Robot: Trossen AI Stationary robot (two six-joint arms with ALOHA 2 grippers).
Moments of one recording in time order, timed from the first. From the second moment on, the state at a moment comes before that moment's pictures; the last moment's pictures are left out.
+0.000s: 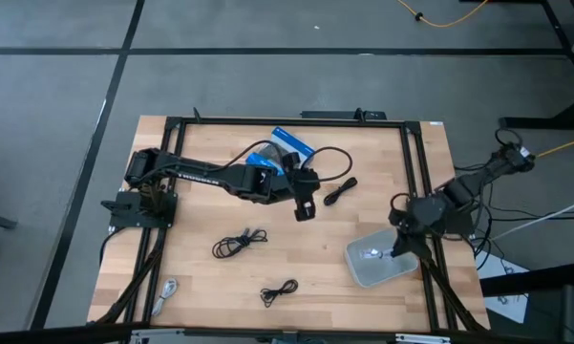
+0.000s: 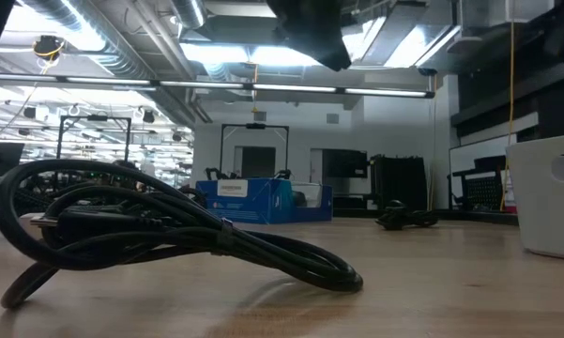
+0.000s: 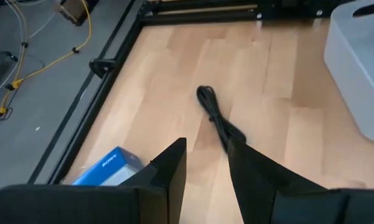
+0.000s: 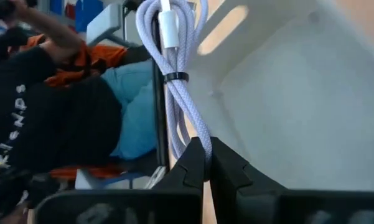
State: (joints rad) left arm -0.08 1.84 1.62 -0.46 -0.50 -0.04; right arm 0.56 0.50 0.40 -0.57 -0.26 1.01
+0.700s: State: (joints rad) left arm -0.06 1.84 1.62 -0.49 -0.51 -0.04; right arm 0.70 0.71 0.39 -0.56 -0.13 1.12
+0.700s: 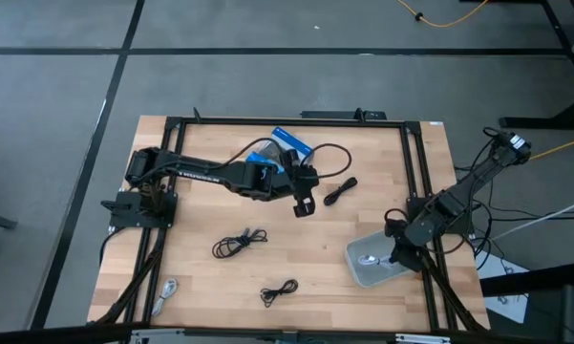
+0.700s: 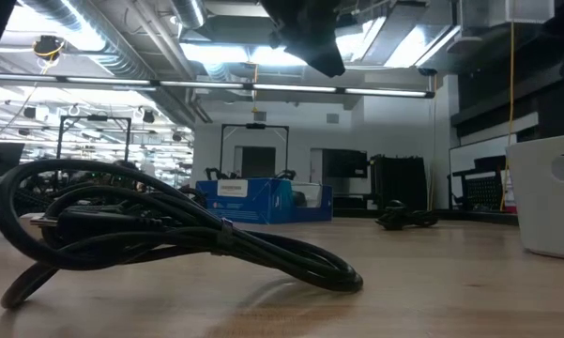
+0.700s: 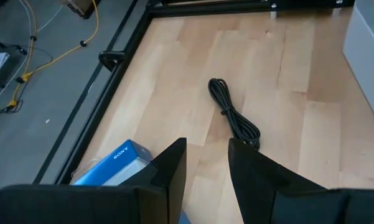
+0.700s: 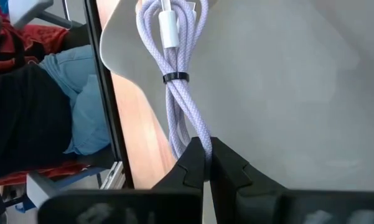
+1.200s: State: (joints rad) left arm -0.06 1.84 1.62 -0.49 -0.51 -0.04; right arm 0.70 0.72 0.39 -0.56 -0.12 1.12
